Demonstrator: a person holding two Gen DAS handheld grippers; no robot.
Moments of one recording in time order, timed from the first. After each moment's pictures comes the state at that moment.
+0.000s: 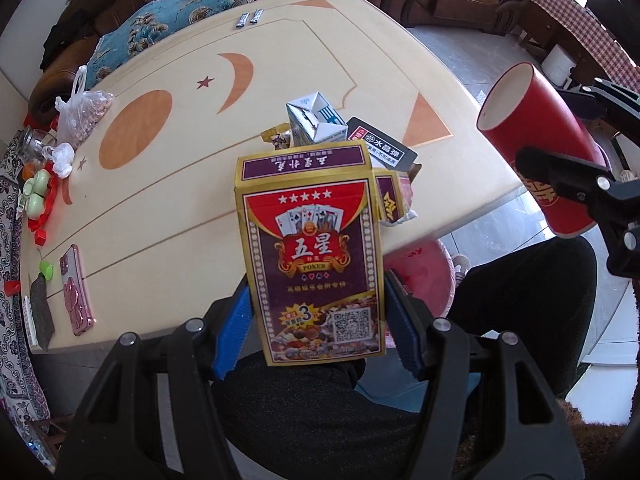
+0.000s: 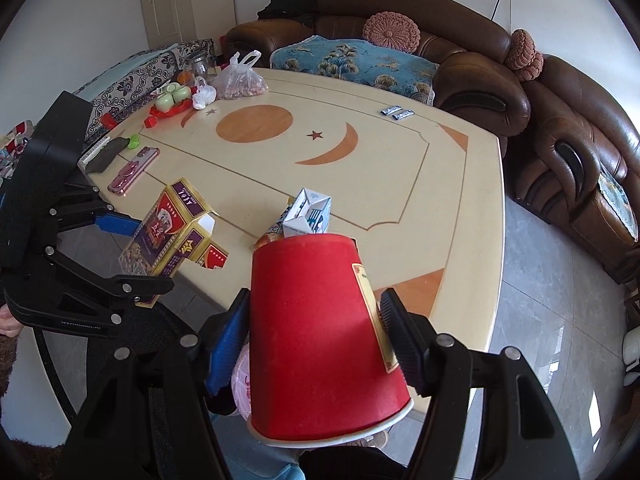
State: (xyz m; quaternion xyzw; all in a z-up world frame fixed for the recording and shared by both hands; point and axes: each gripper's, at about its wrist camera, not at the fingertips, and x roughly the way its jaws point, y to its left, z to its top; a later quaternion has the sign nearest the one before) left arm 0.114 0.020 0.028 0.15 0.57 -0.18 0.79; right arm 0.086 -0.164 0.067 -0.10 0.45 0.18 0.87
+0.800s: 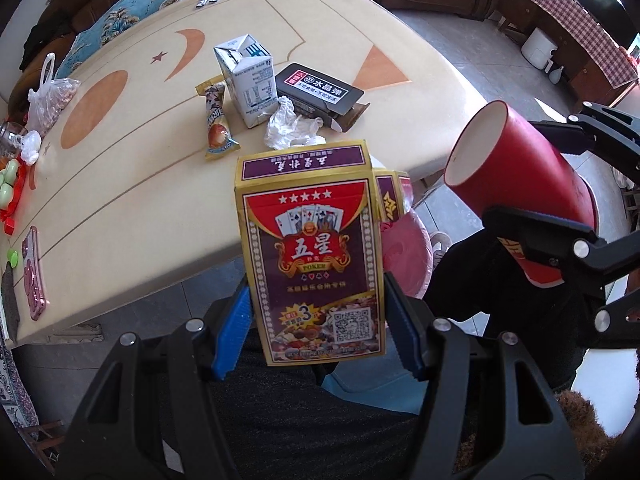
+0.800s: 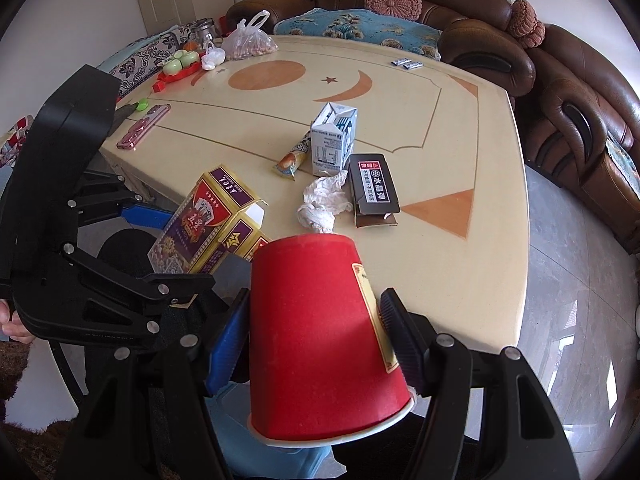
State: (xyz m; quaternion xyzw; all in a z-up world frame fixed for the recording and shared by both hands) left arm 0.063 -0.007 -0.037 0.15 0.58 -0.21 0.78; right arm 0.030 -0.166 -0.007 -0.07 0.50 0.18 0.85
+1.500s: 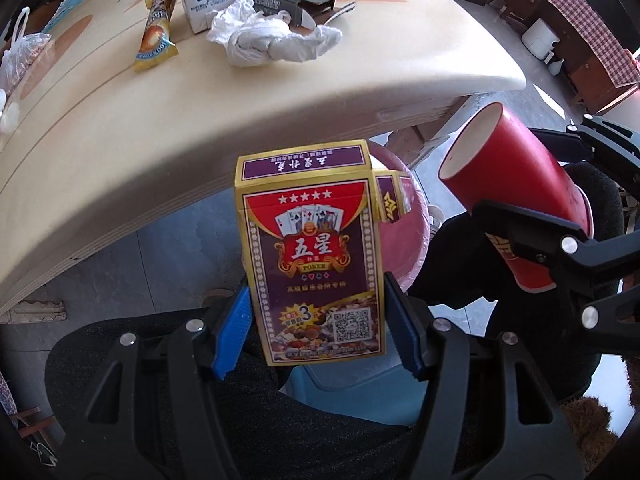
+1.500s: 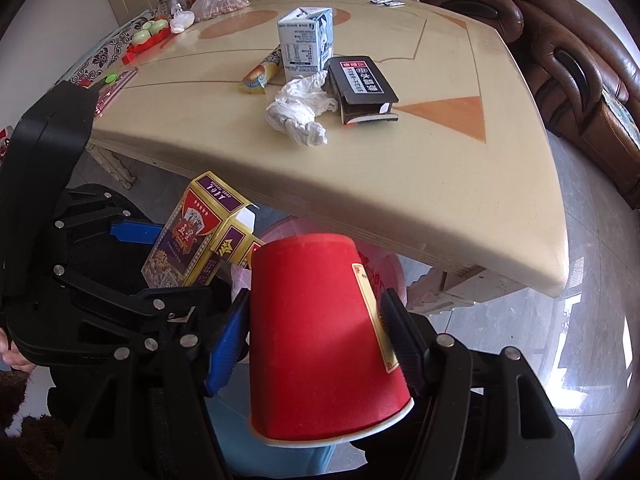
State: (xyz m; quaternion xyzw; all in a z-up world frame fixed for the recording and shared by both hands) left arm 0.047 -0.018 -0.135 0.12 0.62 -0.22 0.75; right arm 0.018 -0.180 -0.105 -0.05 0.55 0.14 0.82
